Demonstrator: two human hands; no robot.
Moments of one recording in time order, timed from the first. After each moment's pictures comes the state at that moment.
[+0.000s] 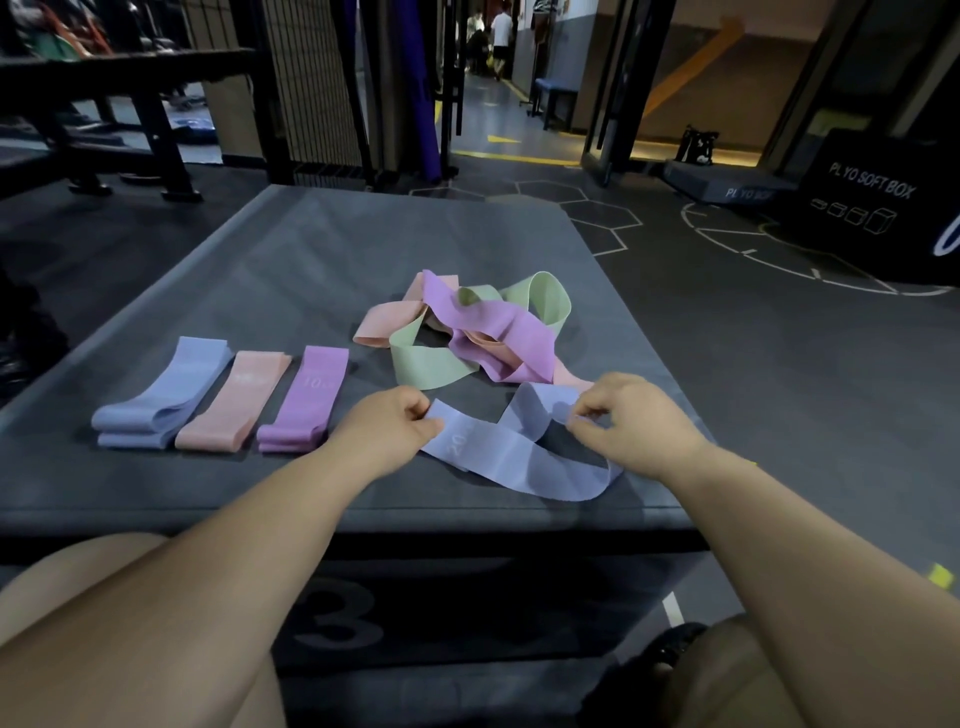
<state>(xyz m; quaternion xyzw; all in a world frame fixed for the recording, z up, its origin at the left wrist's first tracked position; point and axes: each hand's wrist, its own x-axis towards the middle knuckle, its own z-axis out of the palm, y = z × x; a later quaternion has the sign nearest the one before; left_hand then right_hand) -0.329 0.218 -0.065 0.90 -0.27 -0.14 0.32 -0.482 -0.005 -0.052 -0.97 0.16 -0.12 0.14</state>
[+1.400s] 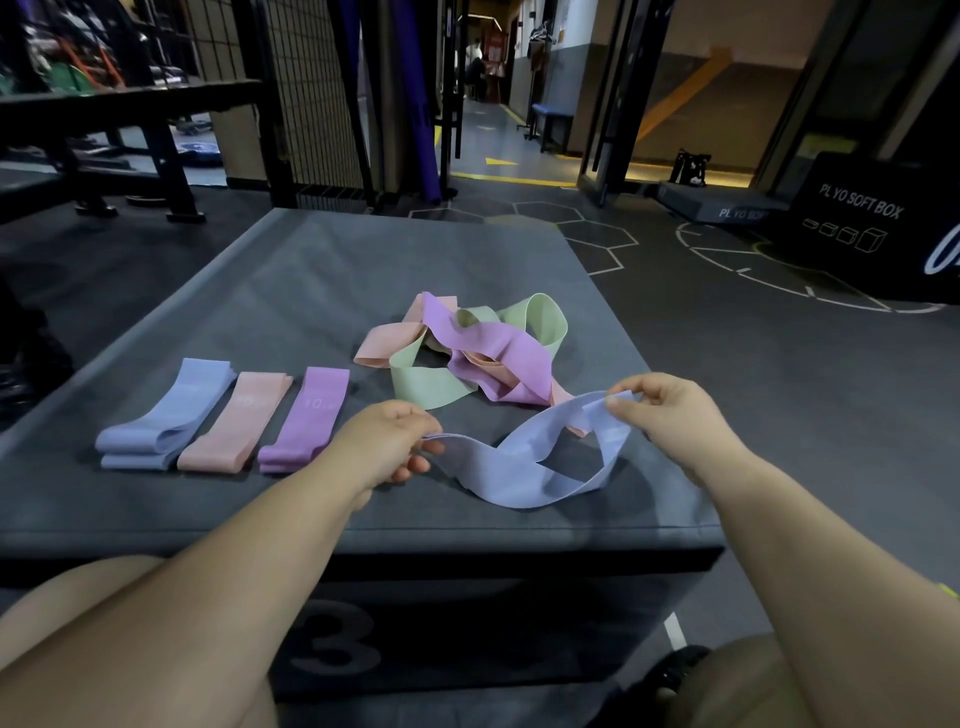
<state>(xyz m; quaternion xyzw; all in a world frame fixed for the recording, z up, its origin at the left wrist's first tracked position) -0.339 0.219 -0.048 0.78 -0.14 -0.27 0.54 -0.494 -0.026 -0.034 -0.82 0.31 -0.22 0.43</state>
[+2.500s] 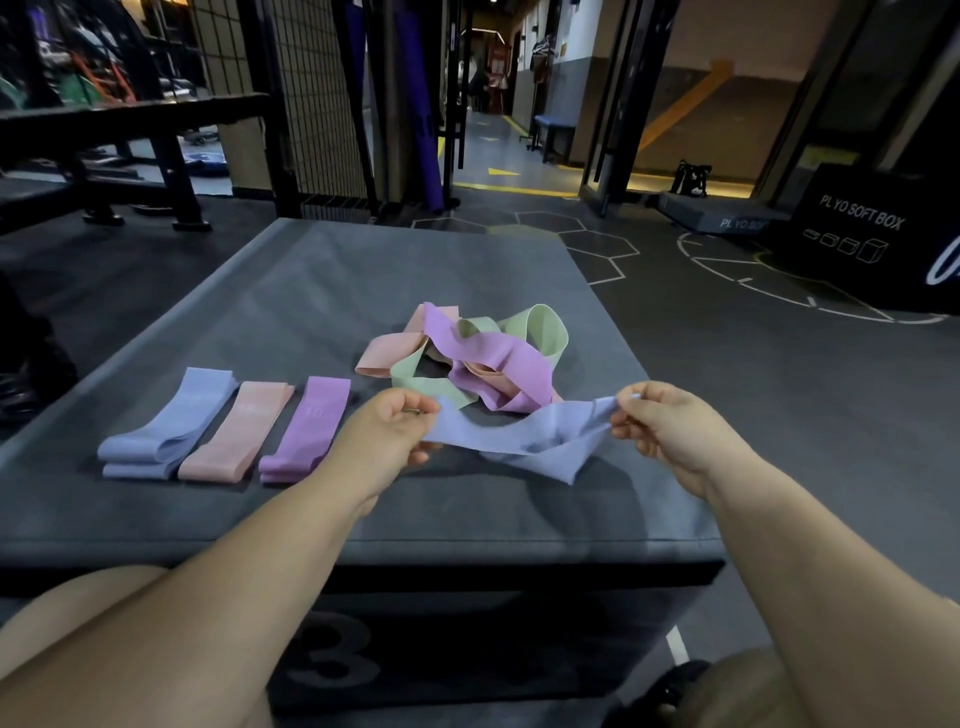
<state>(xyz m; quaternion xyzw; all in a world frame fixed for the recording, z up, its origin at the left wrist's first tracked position) -0.335 0.216 -0.055 0.72 -0.17 -0.21 0.63 -0.489 -0.024 -0.027 -0.73 0.32 -0.18 0.58</state>
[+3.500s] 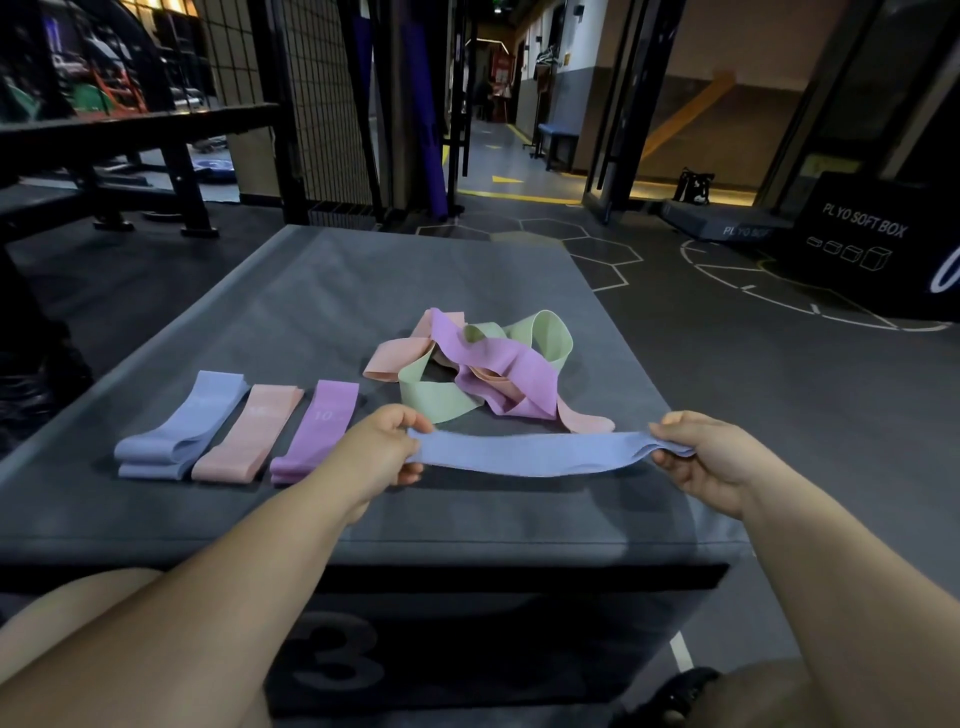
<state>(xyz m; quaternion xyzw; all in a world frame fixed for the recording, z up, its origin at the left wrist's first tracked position) -0.329 0.228 -0.055 0.79 -0.17 -0.23 0.55 -0.514 -0.050 -0.039 -0.58 0.38 -0.16 0.70</state>
